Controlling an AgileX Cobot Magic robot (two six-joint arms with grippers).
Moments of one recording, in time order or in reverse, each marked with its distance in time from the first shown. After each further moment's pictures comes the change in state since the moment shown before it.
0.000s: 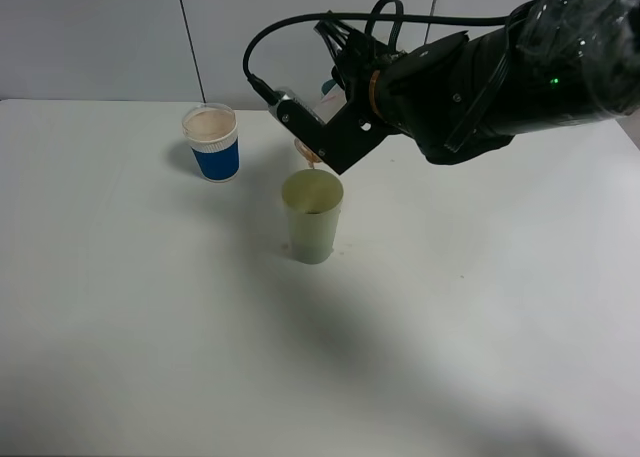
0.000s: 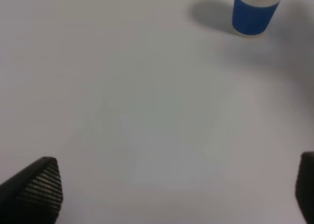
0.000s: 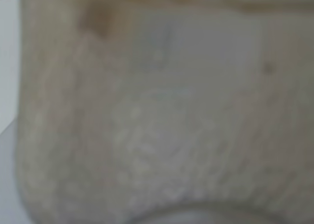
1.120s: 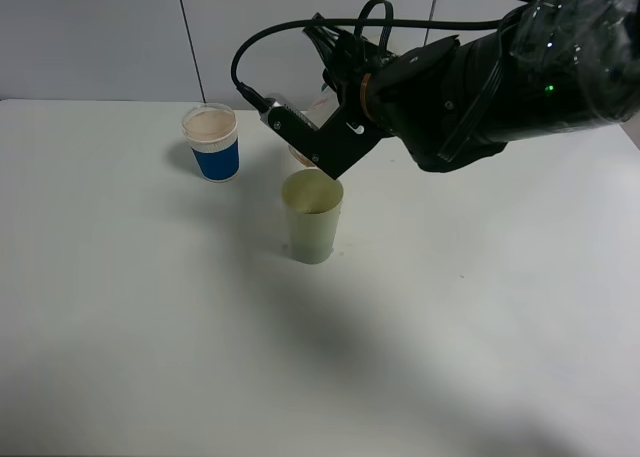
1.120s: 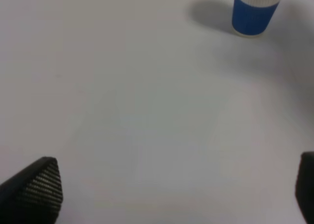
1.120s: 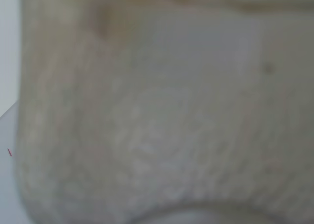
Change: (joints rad) left arm 0.000 0.000 0.000 0.000 0.000 0.000; right arm 0.036 0.000 -0.002 0.000 0.029 -0.024
